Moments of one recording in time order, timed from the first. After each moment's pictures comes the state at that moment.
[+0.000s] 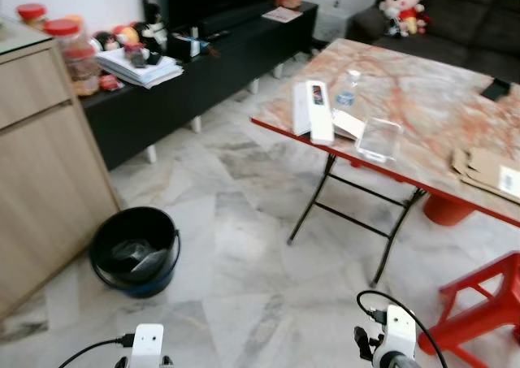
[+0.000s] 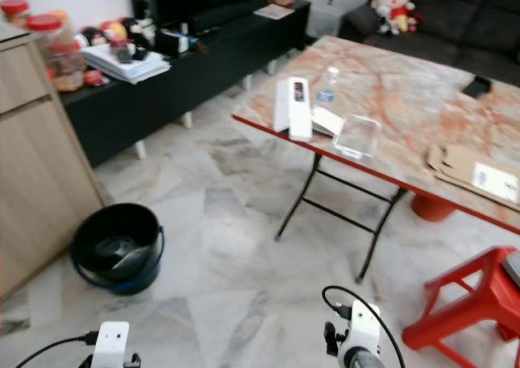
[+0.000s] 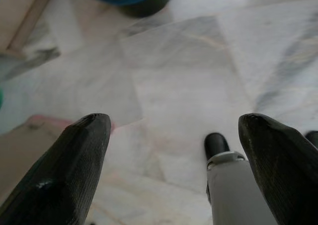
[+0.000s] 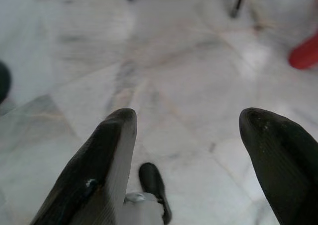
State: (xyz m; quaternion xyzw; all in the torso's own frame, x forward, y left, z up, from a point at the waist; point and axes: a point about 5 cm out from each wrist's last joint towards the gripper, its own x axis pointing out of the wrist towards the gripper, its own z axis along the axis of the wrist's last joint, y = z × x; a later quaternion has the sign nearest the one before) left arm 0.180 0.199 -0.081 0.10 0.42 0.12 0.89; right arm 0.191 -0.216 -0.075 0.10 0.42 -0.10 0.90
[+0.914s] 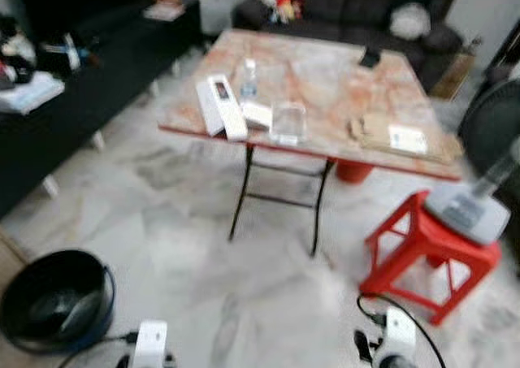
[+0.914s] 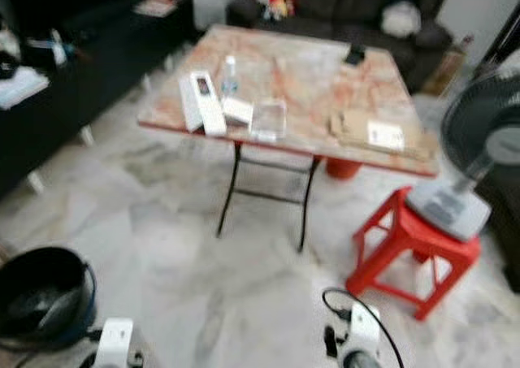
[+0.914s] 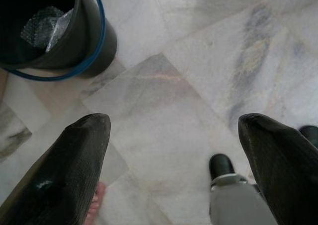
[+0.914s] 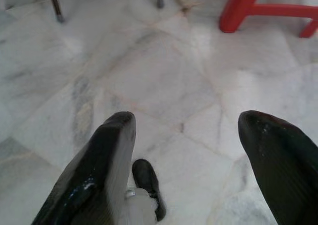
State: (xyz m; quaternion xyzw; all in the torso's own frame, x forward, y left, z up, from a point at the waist) left arm 0.178 0.202 -0.082 0.11 0.43 0.12 0.89; right arm 0.191 -0.210 -0.076 0.11 0.42 -0.09 0.90
